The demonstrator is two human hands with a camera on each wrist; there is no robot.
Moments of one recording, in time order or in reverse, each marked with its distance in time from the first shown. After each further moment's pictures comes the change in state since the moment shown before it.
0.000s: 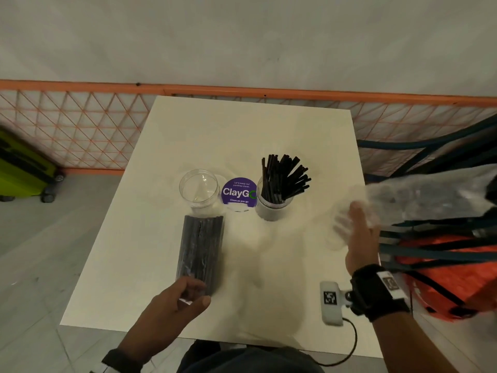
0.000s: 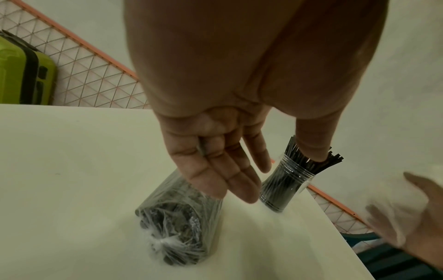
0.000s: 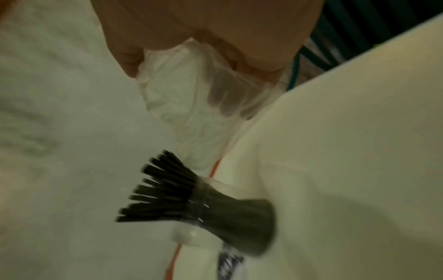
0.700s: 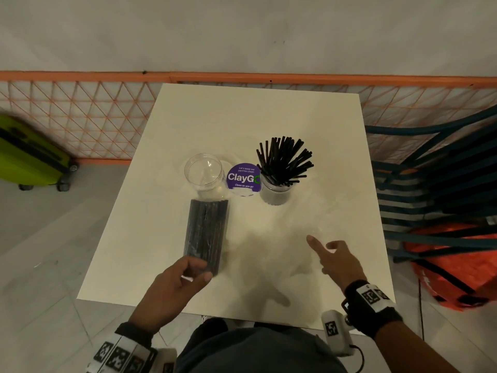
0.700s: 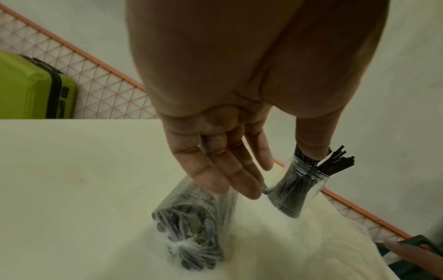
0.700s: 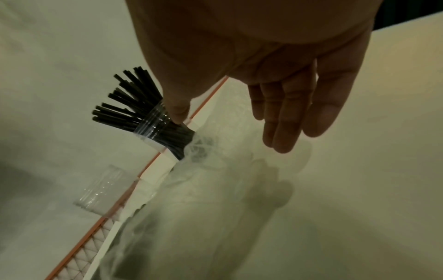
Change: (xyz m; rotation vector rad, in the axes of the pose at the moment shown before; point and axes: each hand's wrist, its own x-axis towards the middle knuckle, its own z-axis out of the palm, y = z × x) left_hand -0.006 -0.004 0.004 0.017 0.088 0.031; right_hand -0.026 0.072 -0.037 -0.977 -0.234 0.288
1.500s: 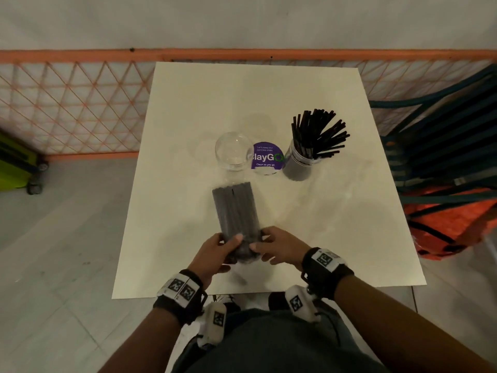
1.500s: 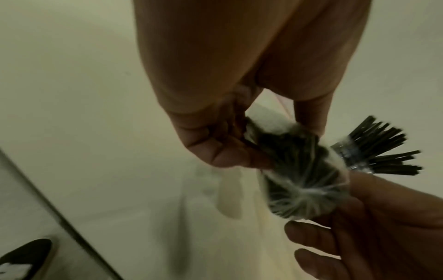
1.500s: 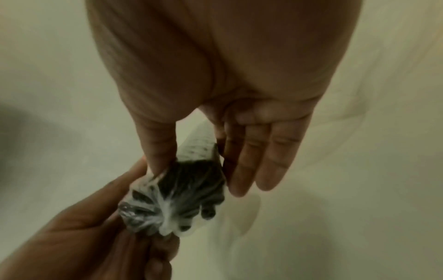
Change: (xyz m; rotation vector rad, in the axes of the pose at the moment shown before) left_hand 0.076 -0.077 -0.012 -0.527 -0.284 -0.217; right_hand -0.078 -0.093 0.168 0.019 -0.590 -0.211
